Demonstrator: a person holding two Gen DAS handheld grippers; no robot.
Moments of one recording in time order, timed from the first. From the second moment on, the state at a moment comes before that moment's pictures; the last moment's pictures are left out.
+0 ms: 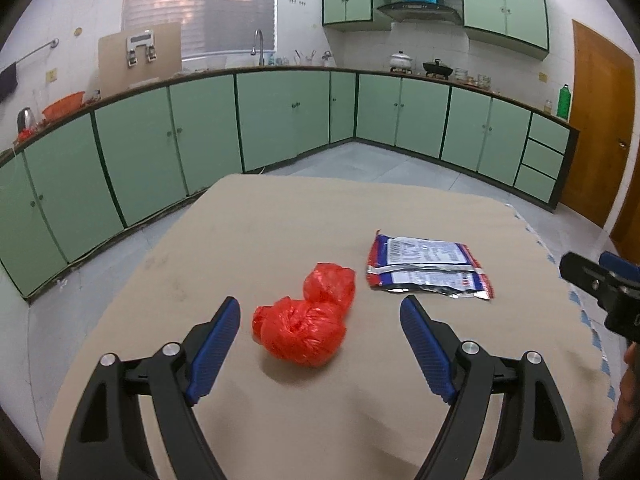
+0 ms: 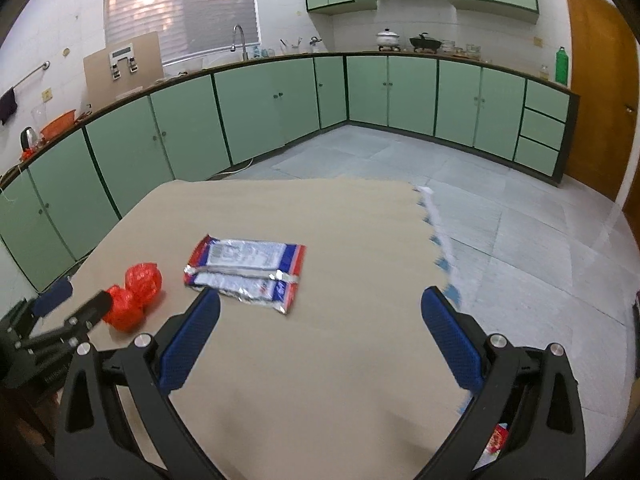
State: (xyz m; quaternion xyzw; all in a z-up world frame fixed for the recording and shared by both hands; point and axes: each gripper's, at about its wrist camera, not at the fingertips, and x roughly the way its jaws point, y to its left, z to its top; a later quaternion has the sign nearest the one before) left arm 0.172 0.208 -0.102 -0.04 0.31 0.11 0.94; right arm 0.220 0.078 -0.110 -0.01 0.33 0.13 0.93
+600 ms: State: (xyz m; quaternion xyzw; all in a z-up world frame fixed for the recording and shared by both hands) left arm 0.214 0.221 -0.135 -0.05 0.37 0.10 0.92; right arm 0.288 0.131 -0.137 -0.04 0.37 0.13 0.92
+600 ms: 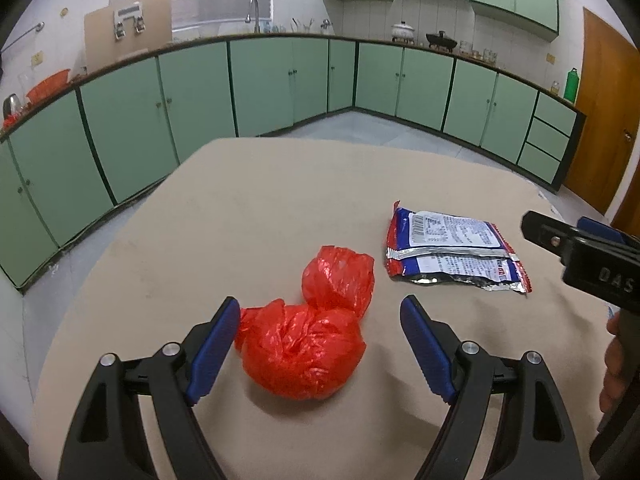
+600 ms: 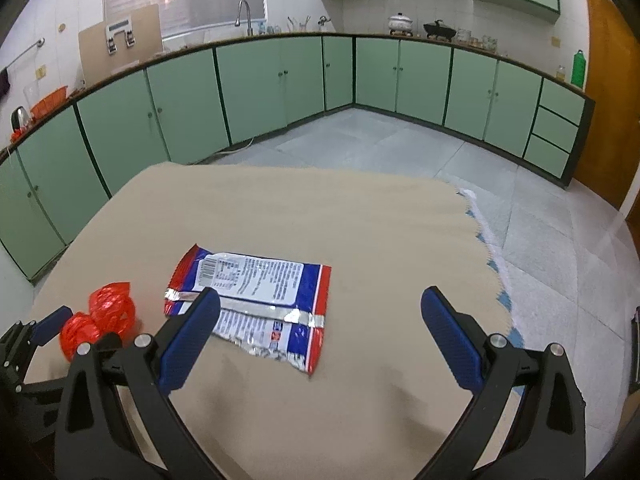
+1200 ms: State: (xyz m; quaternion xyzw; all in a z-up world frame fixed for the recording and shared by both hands) left arm 0.234 0.234 -0.140 -0.08 0.38 0.11 0.91; right arm 0.338 0.161 -0.179 -0.04 0.45 0.13 0.88
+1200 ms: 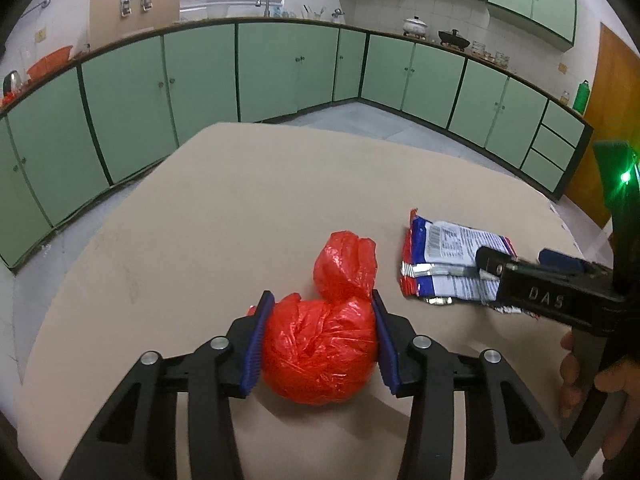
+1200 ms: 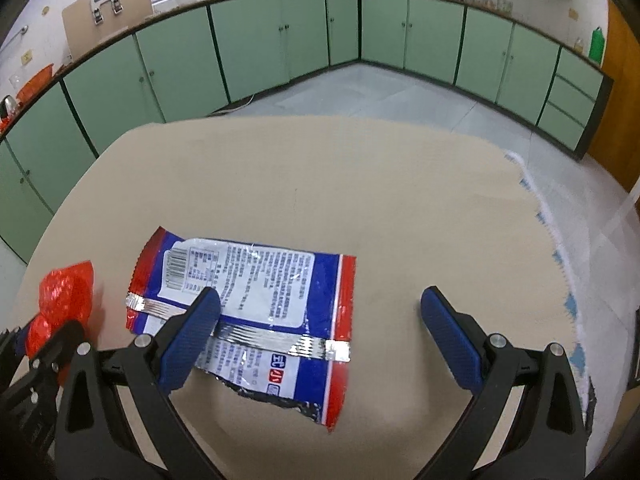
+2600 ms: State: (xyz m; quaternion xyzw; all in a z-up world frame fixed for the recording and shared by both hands) left arm 0.211 0.185 -0.107 -0.07 0.36 0.07 0.93; right arm 0.273 0.096 -0.101 0.00 0.37 0.16 0.91
